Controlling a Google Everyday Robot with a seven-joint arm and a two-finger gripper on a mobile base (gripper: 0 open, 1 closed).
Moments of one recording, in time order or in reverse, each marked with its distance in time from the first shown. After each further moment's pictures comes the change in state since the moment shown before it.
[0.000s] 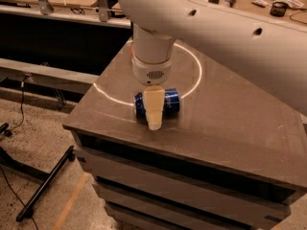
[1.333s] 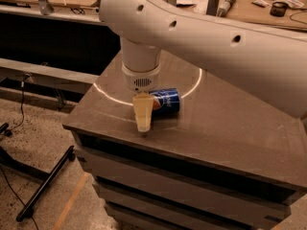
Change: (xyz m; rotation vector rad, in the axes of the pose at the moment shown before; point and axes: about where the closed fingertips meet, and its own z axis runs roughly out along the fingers) arm -0.016 0.001 0.017 0.007 0.048 0.087
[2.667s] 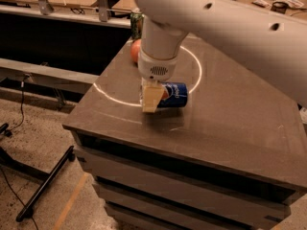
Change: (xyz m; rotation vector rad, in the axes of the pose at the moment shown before) arm 0.018 -0.006 -0.023 -0.023 -0.140 0.049
